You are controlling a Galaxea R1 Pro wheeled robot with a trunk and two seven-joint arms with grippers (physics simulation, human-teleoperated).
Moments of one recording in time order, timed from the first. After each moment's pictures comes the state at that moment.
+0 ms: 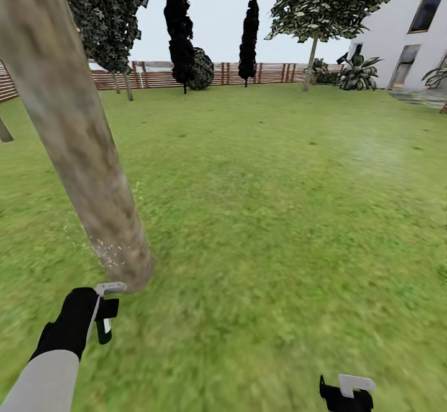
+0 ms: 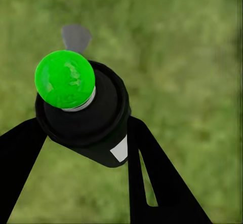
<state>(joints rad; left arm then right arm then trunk) -0.63 0.07 0.42 -0.87 -0.45 0.84 -0.21 -0.45 -0.07 -0.66 -0.06 0.63 -0.49 -0.22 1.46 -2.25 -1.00</state>
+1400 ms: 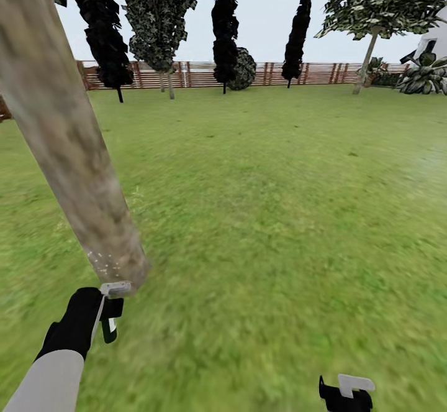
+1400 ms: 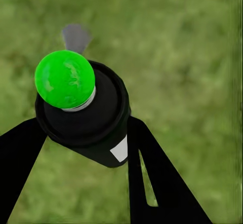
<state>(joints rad) -0.63 0.05 0.42 -0.87 -0.45 0.83 -0.21 -0.45 -0.07 -0.66 -0.06 0.63 -0.49 -0.22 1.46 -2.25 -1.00</state>
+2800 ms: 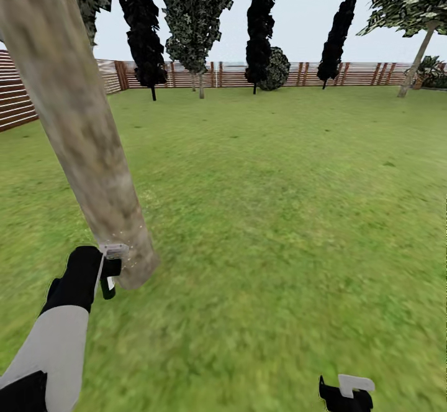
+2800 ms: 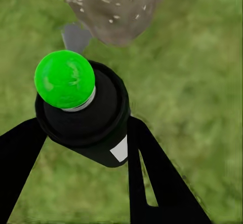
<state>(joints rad) -0.83 0.06 0.41 -0.90 -0.51 0.92 -0.21 -0.45 -0.07 -0.66 -0.06 0.63 -0.49 -0.22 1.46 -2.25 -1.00</state>
